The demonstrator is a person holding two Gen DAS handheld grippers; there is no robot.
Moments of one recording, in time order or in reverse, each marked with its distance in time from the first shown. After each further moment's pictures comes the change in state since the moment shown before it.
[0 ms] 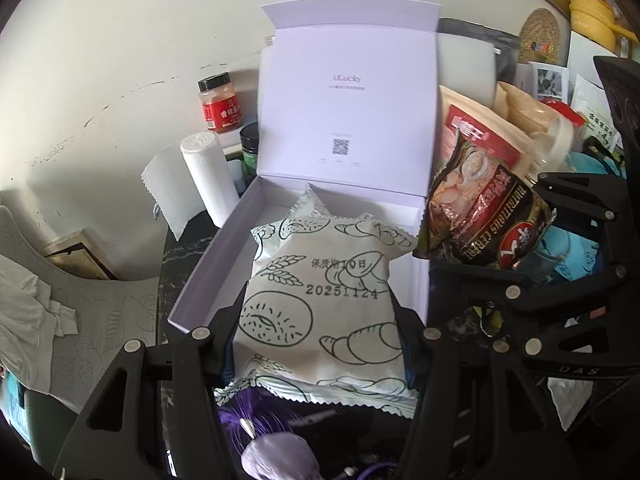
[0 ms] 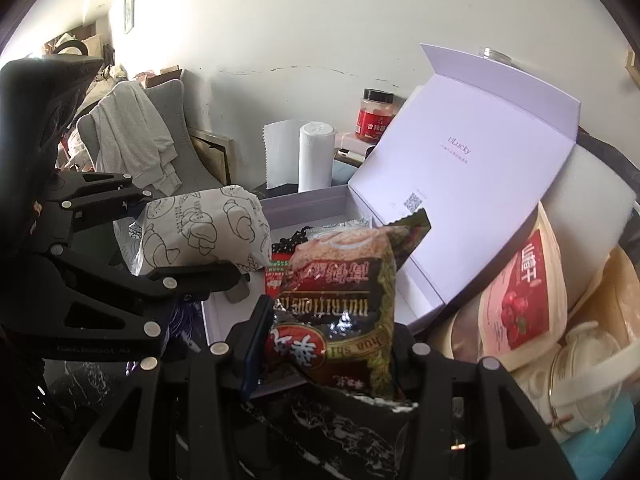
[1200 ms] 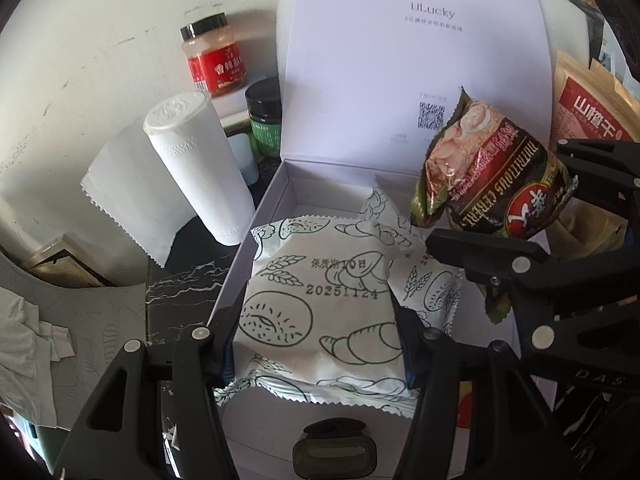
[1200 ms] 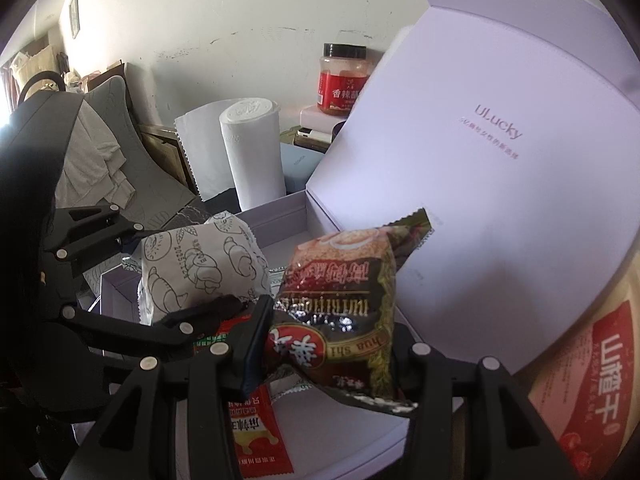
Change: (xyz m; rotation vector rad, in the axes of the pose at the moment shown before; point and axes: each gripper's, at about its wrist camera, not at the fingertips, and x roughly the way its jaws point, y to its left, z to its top) left arm 0.152 0.052 0.041 0.031 0.145 0.003; right arm 0.129 -0.041 0.059 0.112 0.121 -0.047
